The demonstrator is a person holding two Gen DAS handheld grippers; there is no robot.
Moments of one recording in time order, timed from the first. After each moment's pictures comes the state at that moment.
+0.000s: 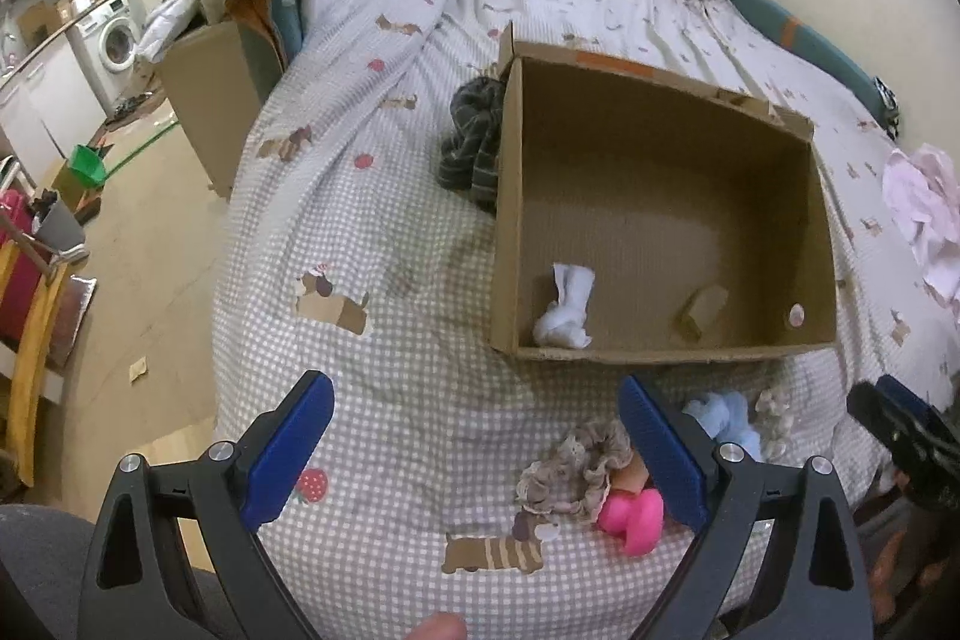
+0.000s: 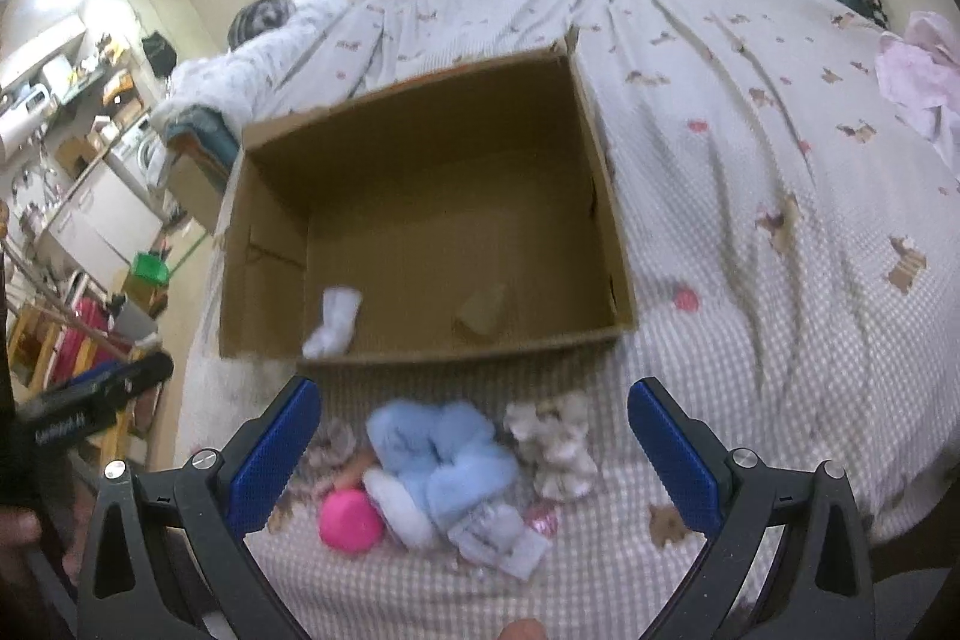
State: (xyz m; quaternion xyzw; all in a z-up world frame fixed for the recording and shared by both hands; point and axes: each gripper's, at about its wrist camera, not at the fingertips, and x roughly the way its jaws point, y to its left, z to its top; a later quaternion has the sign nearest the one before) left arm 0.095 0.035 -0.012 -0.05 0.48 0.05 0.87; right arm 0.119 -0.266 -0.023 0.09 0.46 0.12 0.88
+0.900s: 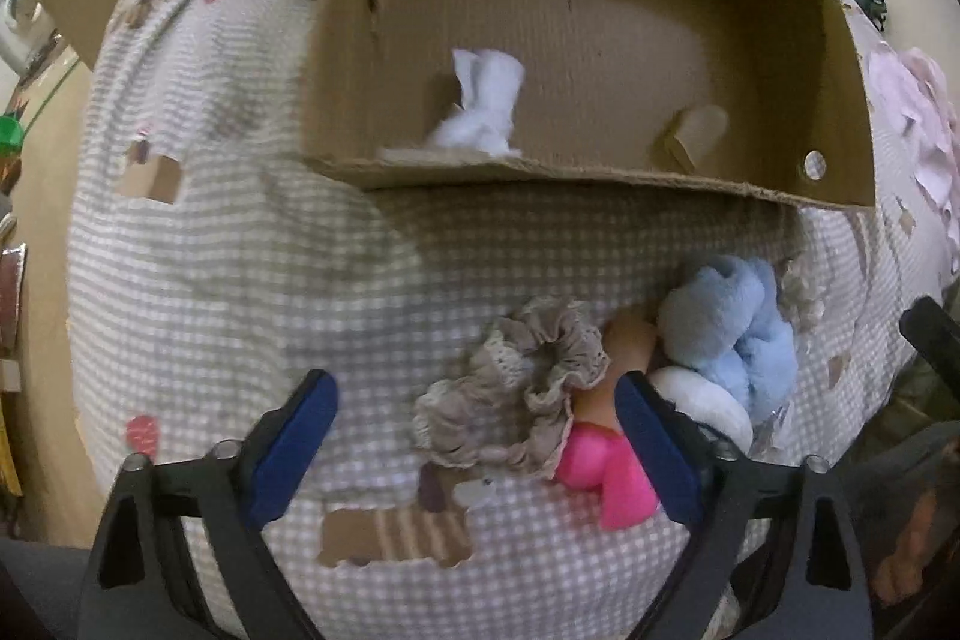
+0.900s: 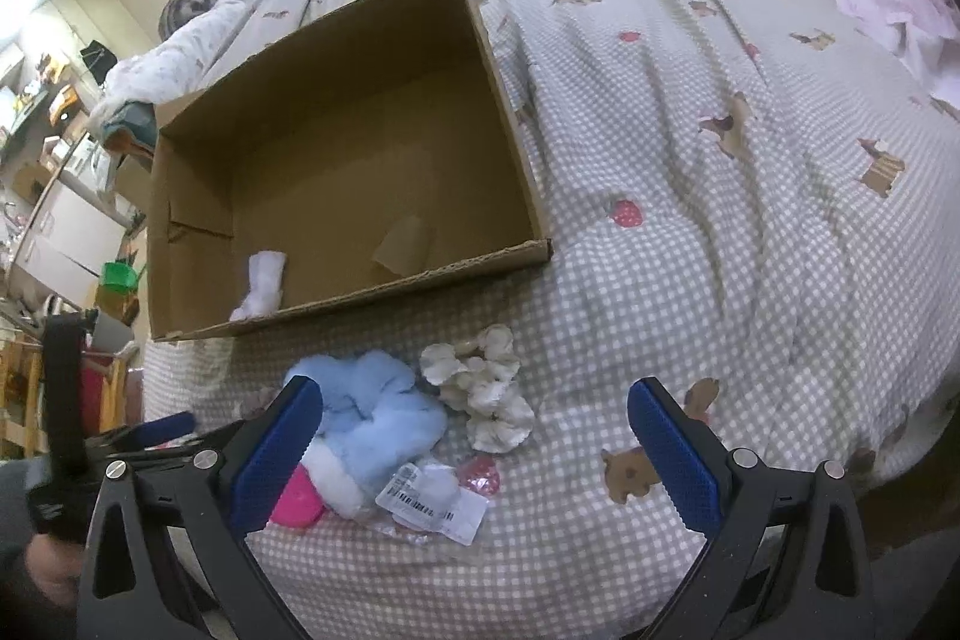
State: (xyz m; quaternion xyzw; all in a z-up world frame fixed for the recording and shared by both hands) left arm 0.124 -0.010 -0.123 -0.06 0.62 -0.03 0.78; right arm 0.124 -0.300 -0.056 0.13 0.52 0.07 0.84
